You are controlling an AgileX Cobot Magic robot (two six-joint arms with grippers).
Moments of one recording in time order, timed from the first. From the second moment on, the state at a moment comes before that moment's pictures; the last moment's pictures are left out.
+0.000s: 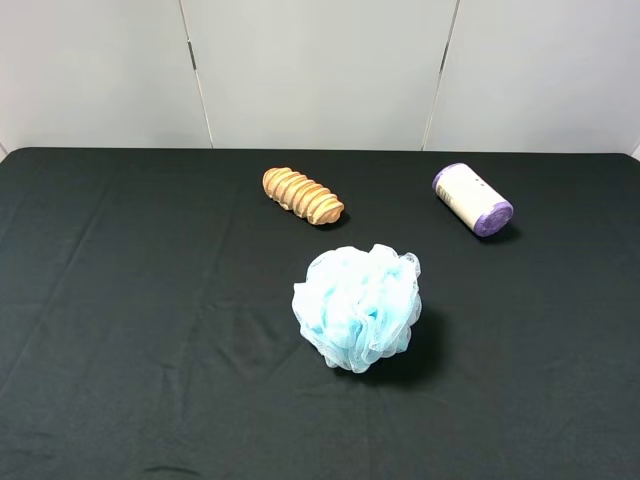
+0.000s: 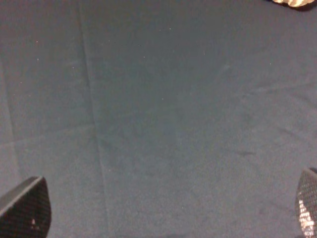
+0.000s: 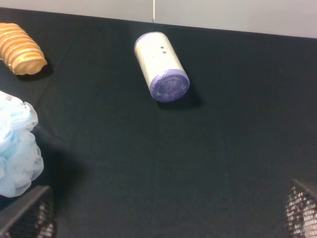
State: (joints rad) left arm -0.17 -0.01 -0.49 0.01 1.06 0.04; right arm 0.15 -0.01 -0.50 0.01 1.02 -0.01
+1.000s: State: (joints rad) left arm -0.17 -0.01 -0.49 0.01 1.06 0.04; right arm 0.00 -0.01 -0.50 0.01 1.01 -0.01
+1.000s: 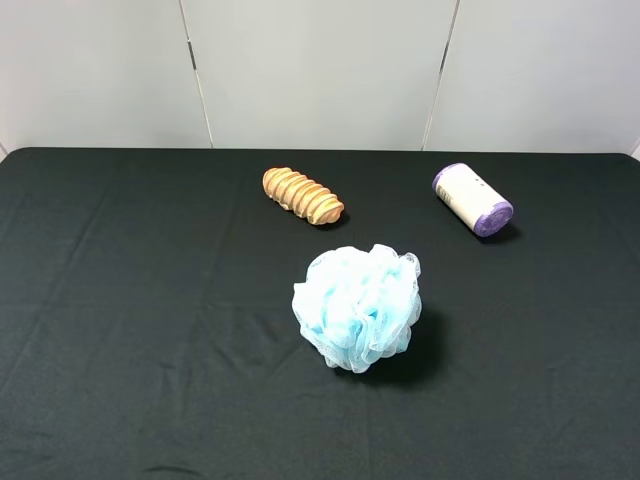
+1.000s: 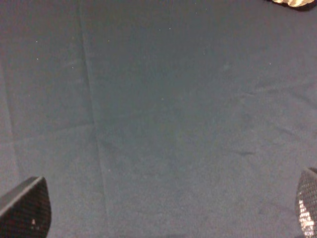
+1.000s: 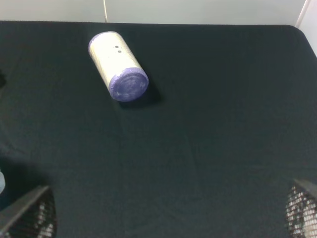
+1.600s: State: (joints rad) left arm -0.03 -0.01 -0.49 0.01 1.06 0.04; right arm -0.06 -0.01 -0.50 0.01 1.01 -0.01
